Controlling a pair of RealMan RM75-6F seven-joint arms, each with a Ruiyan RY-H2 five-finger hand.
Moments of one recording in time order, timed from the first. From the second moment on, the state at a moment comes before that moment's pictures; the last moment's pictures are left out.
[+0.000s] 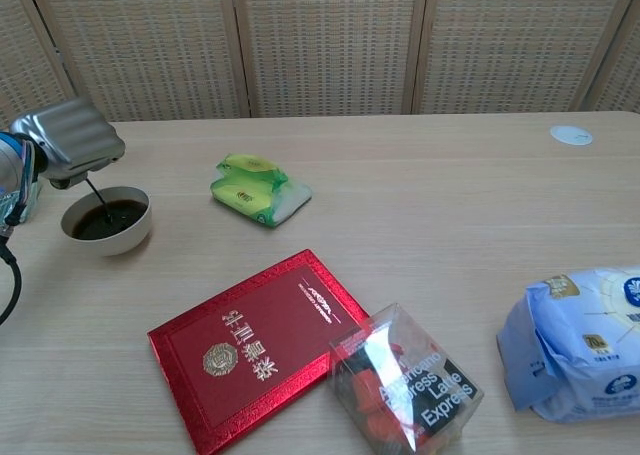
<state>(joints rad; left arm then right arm) -0.79 -1.64 -0.10 -0.95 1.11 0.88 1.11 -0.08 -1.29 0.03 -1.41 -1.48 1.53 0.07</state>
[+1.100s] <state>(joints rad) -0.53 -1.31 -0.13 -1.61 1.10 1.24 0.71 -0.05 -1.28 0.03 -1.44 -1.51 1.52 0.04</state>
